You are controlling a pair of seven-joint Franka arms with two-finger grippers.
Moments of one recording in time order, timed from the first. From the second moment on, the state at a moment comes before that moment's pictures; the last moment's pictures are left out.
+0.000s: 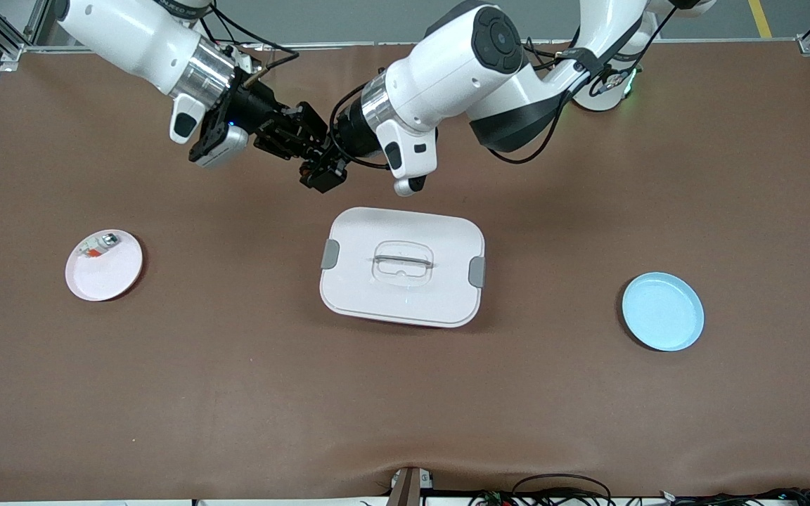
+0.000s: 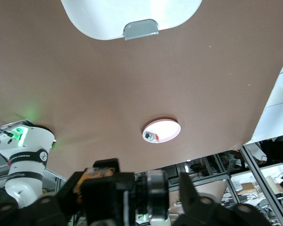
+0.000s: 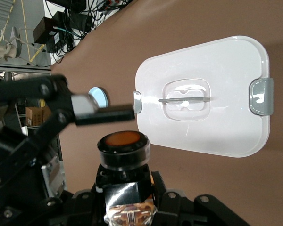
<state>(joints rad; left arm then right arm) -0.33 0.54 -0.68 -1.27 -0.25 2.28 -1.99 0.52 -0.19 0.02 -2.08 0.76 2.32 0.30</state>
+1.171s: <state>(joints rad) -0.03 0.36 -0.67 -1.25 -0.02 1.81 -1.32 0.15 -0.12 0.00 -2.08 0.30 2.00 -0.84</state>
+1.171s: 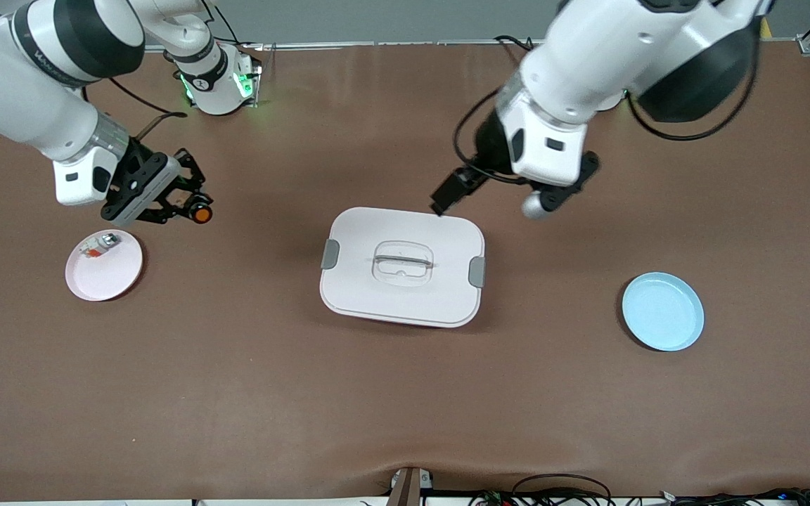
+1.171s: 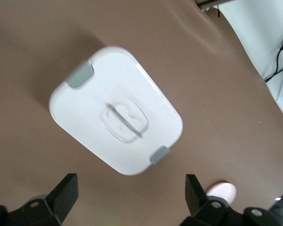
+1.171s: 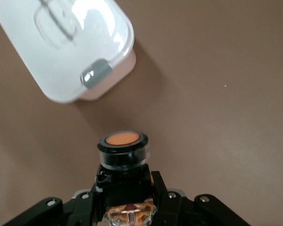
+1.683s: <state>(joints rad) 0.08 0.35 -0.67 -1.25 0.16 1.63 -0.92 0.05 -0.06 0.00 -2.09 0.04 1.99 -1.20</state>
